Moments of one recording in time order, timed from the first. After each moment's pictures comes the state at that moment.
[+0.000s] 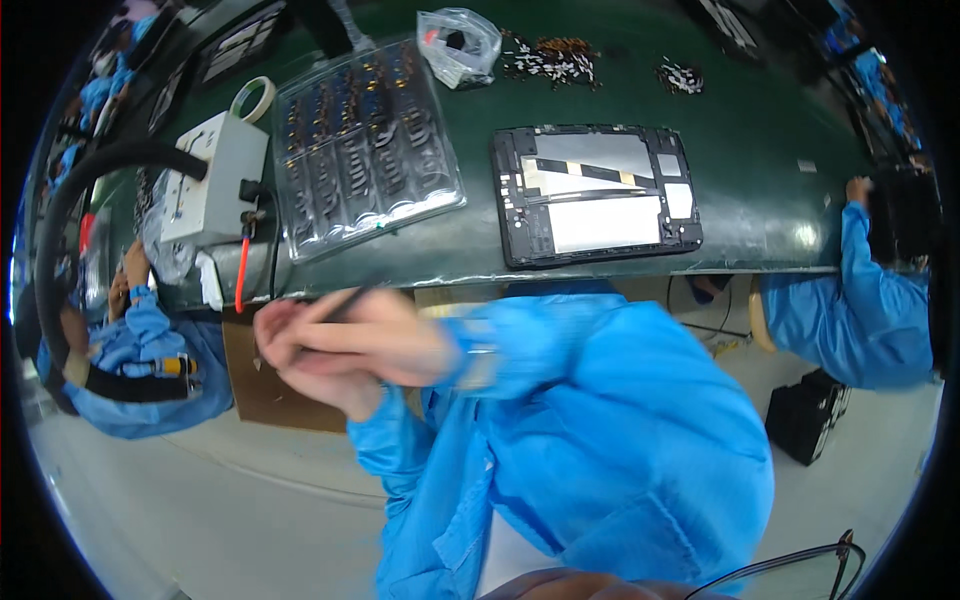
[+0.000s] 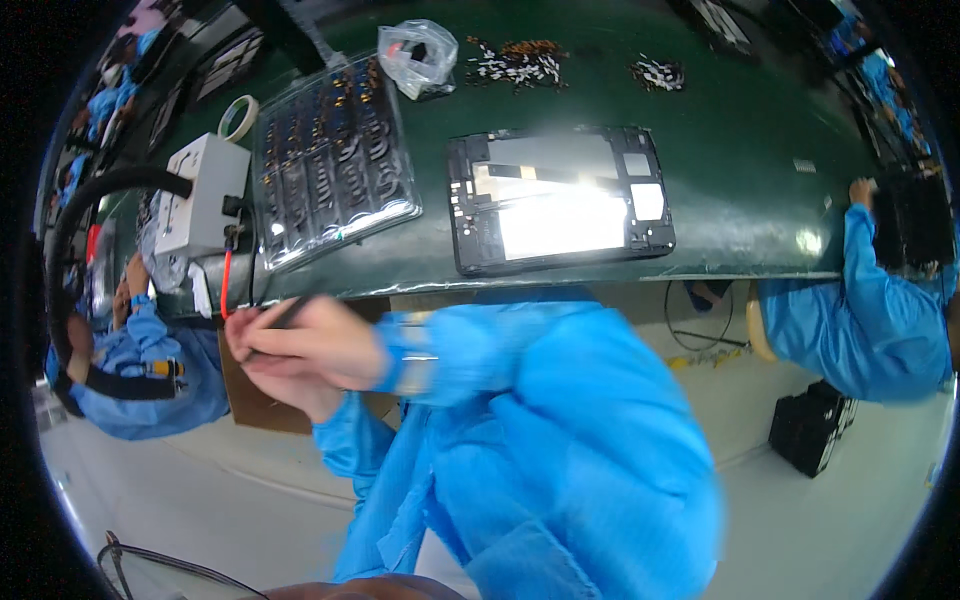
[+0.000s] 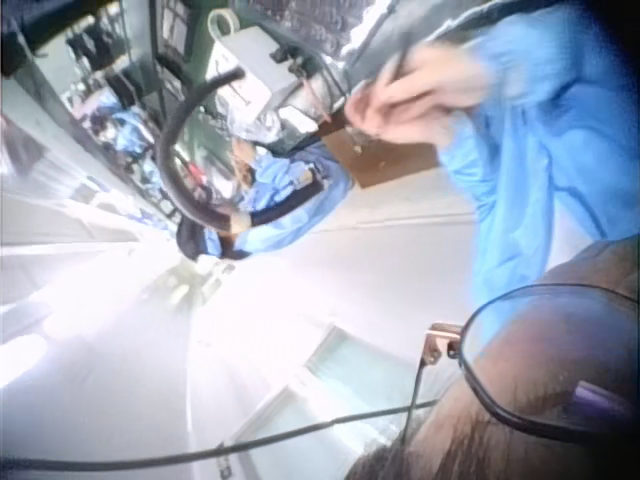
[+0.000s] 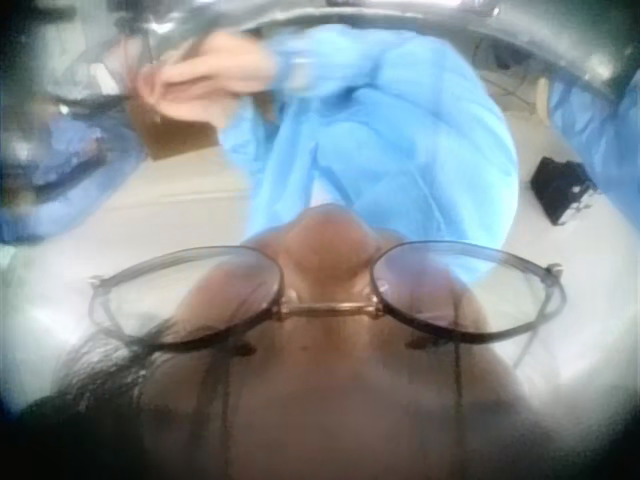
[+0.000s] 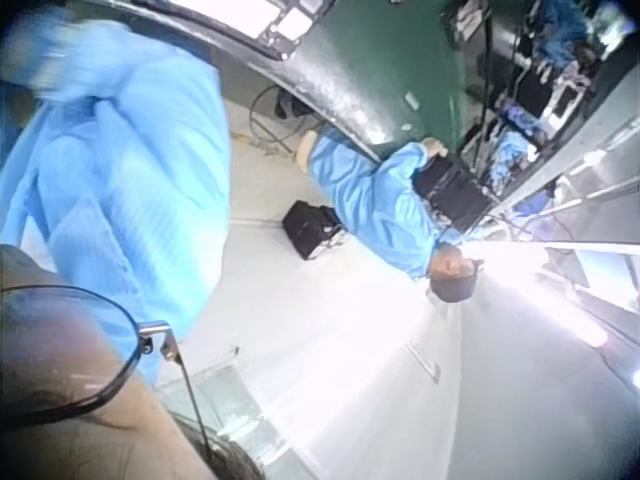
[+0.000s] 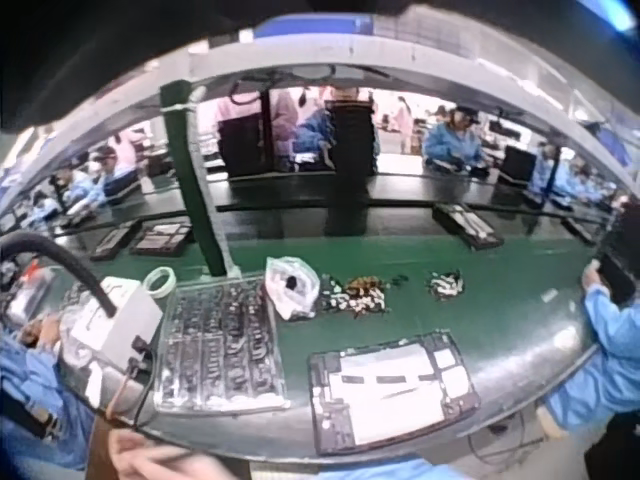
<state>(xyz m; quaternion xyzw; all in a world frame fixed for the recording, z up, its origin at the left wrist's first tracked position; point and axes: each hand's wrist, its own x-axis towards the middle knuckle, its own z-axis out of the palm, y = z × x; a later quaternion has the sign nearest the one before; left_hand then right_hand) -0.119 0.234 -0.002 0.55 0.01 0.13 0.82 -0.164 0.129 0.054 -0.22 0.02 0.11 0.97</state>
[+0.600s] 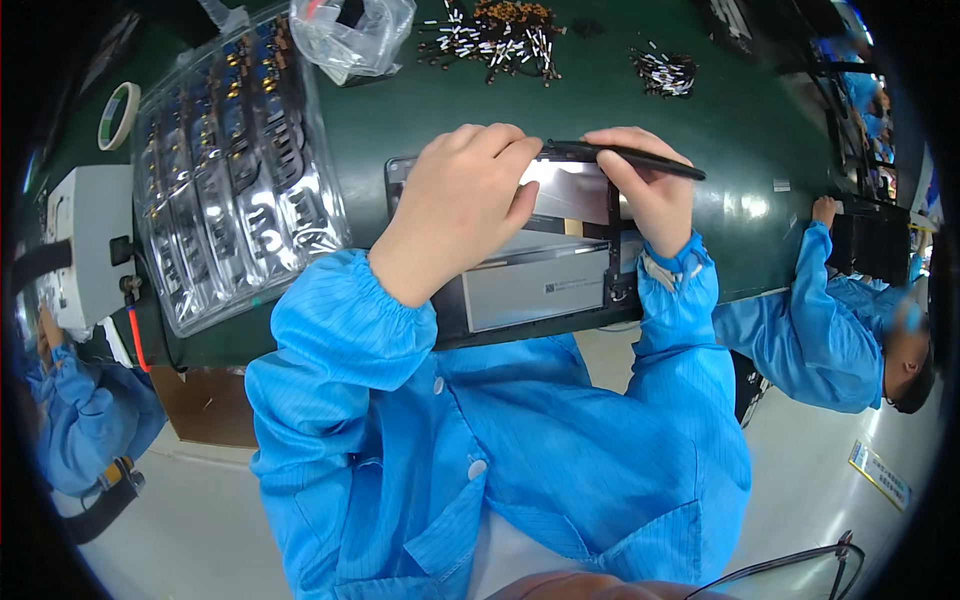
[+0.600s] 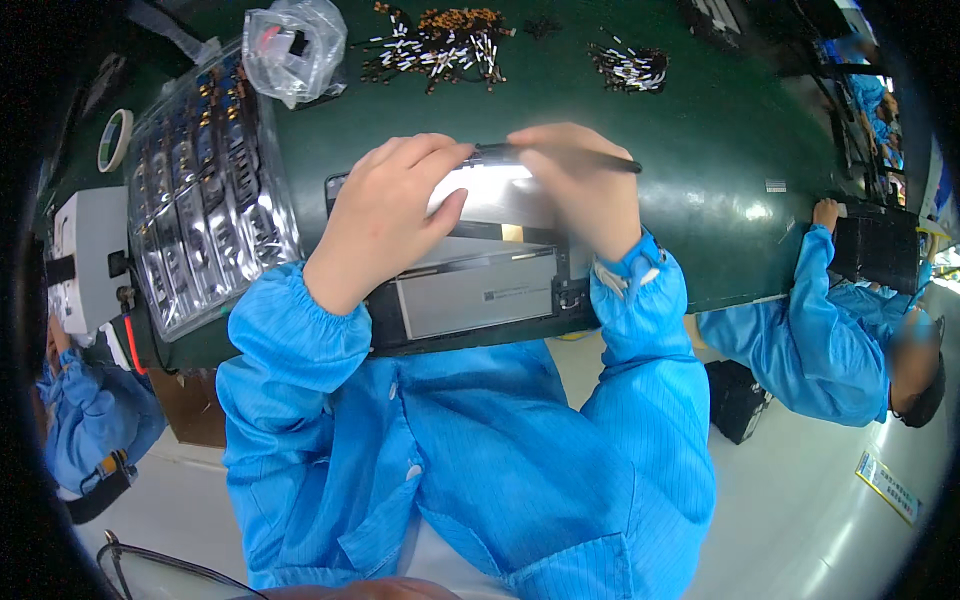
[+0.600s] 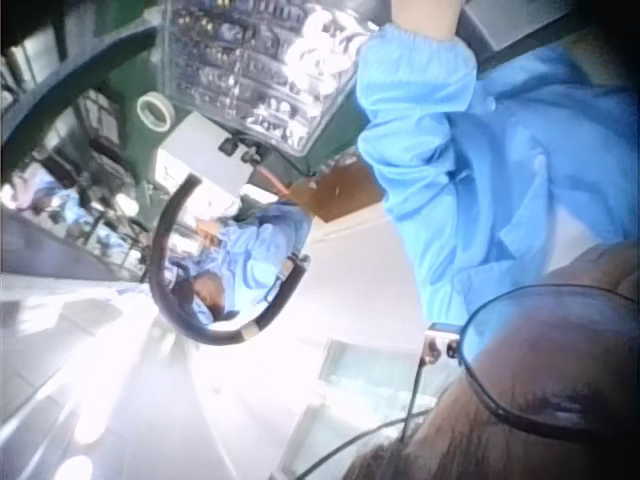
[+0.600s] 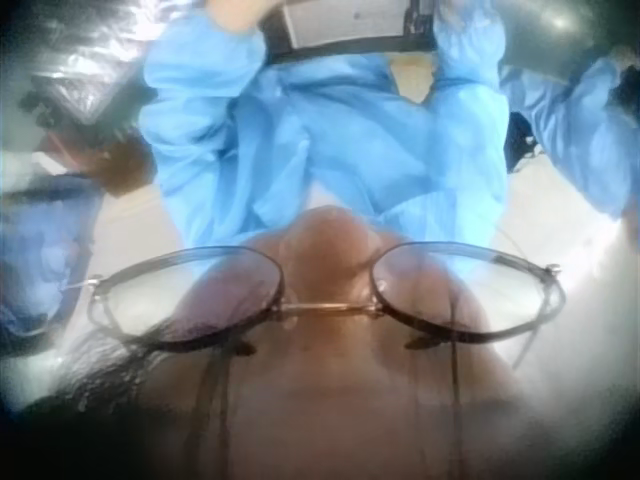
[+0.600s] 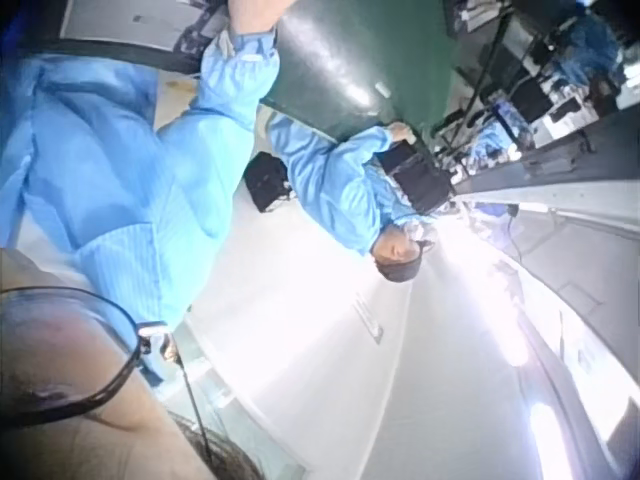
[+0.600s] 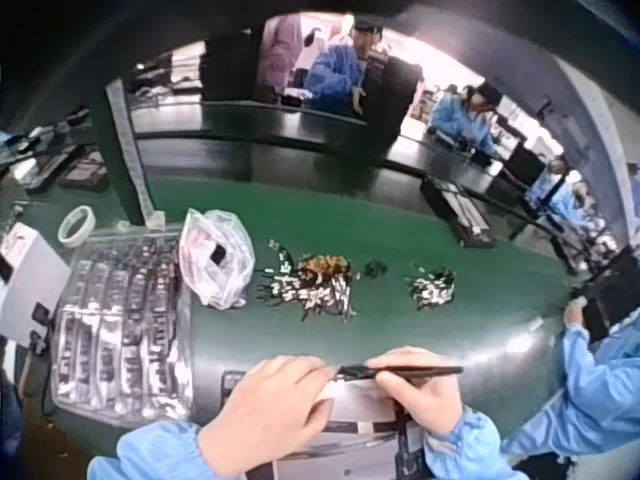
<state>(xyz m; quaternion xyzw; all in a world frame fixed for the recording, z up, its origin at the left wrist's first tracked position) -0.102 -0.024 0.009 0.71 -0.60 -0.07 0.37 -0.247 -0.177 0.029 -0.80 0.25 -0.19 0.51</state>
